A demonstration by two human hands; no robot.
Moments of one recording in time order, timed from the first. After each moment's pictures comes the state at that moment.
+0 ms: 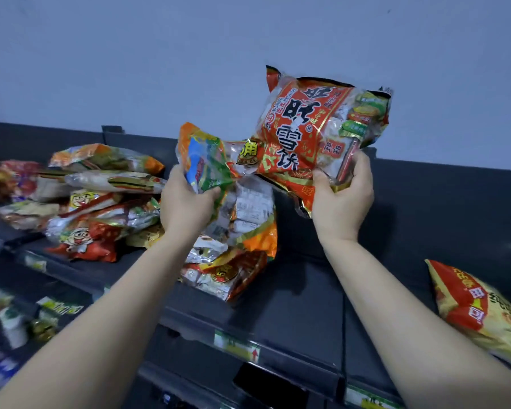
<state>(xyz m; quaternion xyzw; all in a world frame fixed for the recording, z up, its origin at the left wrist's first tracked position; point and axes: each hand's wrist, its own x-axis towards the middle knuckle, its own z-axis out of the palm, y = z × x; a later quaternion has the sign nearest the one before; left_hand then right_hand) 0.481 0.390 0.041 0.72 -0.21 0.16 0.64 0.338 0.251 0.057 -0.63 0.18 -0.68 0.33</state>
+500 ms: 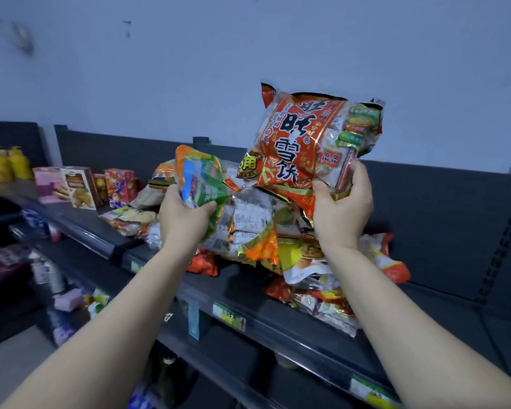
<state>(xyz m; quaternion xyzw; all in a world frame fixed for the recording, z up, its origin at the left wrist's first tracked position) 0.648 0.563 0.027 0.71 -0.13 0.17 0.67 0.528 0.394 0.048 -0.66 0.13 -0.65 0.36</state>
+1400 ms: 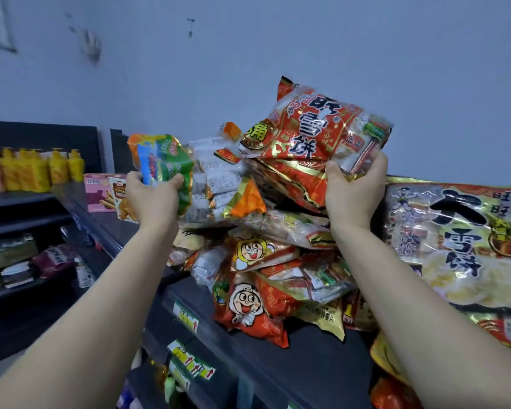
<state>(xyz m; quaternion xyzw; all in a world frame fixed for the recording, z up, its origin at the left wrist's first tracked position) 0.882 0.642 0.053 0.55 0.01 0.26 0.80 0.768 0.427 0.082 -0.63 0.12 -0.57 0.51</state>
